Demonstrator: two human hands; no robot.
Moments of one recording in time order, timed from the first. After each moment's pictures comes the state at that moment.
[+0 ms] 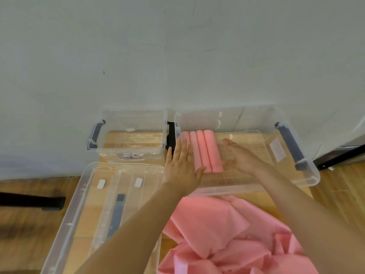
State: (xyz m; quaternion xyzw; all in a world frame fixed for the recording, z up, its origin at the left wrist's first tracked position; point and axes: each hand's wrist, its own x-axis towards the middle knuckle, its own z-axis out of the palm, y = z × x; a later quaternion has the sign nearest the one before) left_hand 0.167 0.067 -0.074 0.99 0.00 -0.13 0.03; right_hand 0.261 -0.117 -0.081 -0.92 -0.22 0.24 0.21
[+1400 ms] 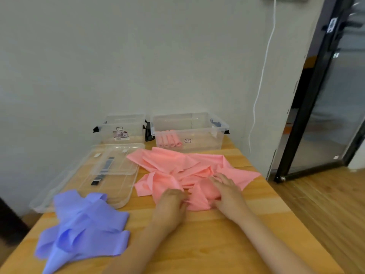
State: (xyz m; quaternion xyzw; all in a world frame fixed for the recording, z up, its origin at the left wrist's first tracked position) left_hand -0.157 -0.063 -0.178 0.95 -0.13 0.13 0.24; right_hand -0.124 -0.255 -0.166 -0.95 -0.17 -0.06 0.24
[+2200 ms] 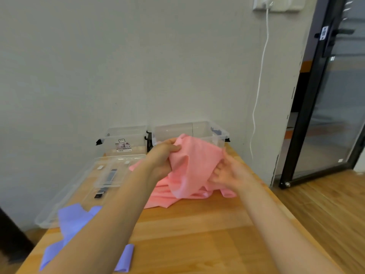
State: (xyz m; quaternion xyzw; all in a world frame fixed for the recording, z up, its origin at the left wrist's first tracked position) left_hand -0.118 -0.051 -0.020 0.55 0.01 -0.05 0.83; right_hand -0.096 -0.240 -0.070 -0.38 0.04 0.19 0.90
